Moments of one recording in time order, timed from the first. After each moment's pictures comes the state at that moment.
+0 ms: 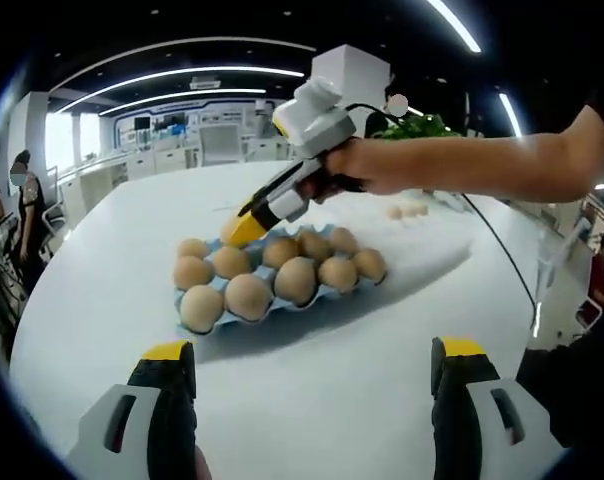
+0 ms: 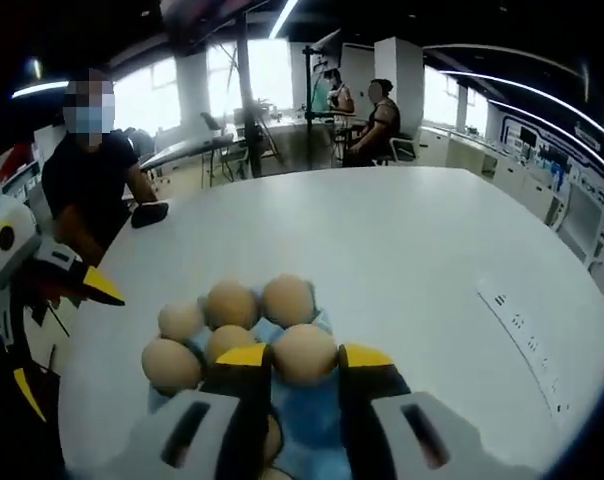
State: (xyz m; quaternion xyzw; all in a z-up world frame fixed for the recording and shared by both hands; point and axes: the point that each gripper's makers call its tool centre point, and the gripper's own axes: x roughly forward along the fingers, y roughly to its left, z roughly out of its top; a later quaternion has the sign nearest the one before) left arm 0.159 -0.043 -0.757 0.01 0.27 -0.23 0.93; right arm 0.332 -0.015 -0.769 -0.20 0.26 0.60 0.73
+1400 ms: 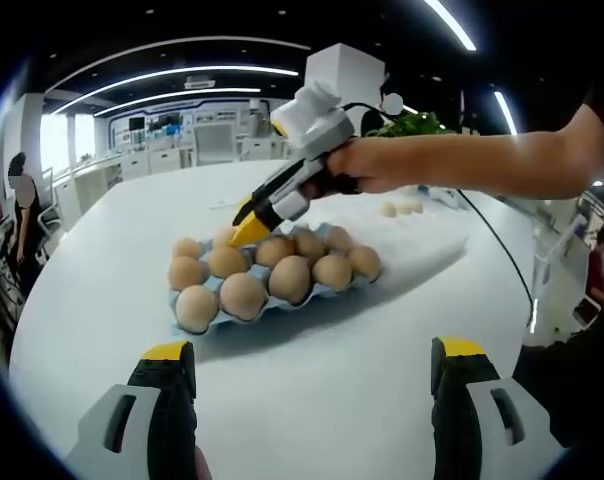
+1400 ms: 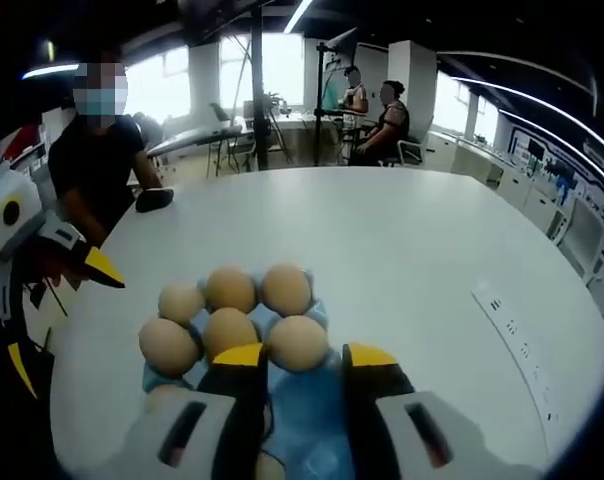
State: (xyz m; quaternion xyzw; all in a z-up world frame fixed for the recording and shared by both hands) left arm 0.156 -0.048 -0.756 0.01 0.27 -0.24 0.93; right arm 0.334 -0.033 -0.768 -0.21 0.25 0.60 0.73
